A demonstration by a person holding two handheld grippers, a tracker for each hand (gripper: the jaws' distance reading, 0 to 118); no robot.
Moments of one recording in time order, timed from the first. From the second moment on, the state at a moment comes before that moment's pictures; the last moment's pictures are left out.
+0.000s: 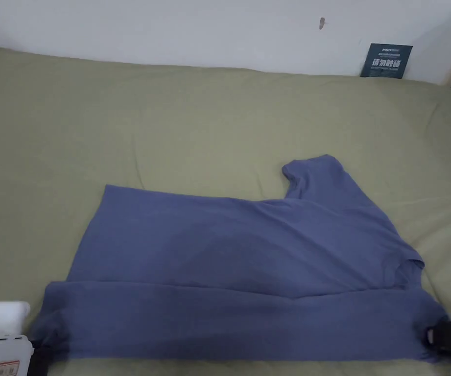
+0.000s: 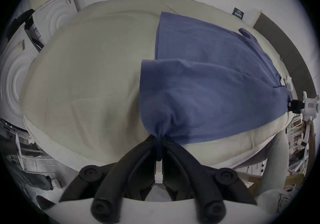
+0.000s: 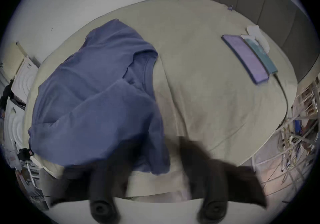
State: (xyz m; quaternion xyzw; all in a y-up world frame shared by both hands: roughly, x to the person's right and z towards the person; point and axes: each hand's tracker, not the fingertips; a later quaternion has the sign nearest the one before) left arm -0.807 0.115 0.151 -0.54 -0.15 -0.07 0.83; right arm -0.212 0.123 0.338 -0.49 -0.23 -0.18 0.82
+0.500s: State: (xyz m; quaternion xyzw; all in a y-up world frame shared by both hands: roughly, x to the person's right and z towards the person) left arm -0.732 0.181 0.111 -0.43 -0.18 -0.06 0.88; right arm -0.237 0.161 0.272 -0.44 -0.18 -0.10 0.87
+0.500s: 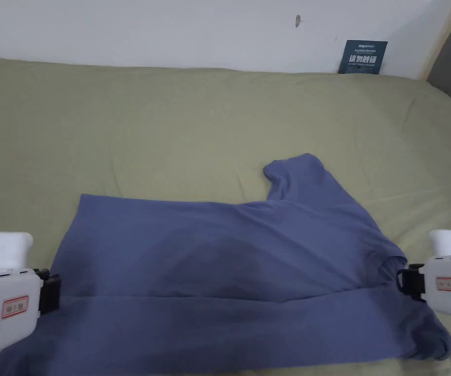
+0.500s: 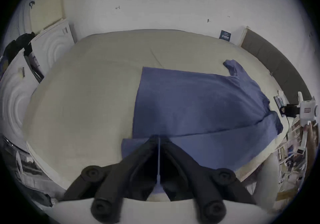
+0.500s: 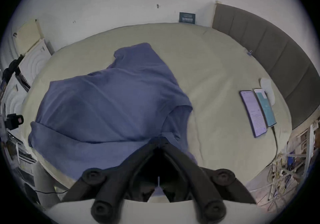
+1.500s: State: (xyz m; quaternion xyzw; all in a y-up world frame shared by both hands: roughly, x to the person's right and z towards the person) left arm -0.704 0.147 0.045 -0.48 -0.16 -0.06 0.86; right arm -0.109 0.097 0.031 -0.50 -0.18 -0.10 0.84
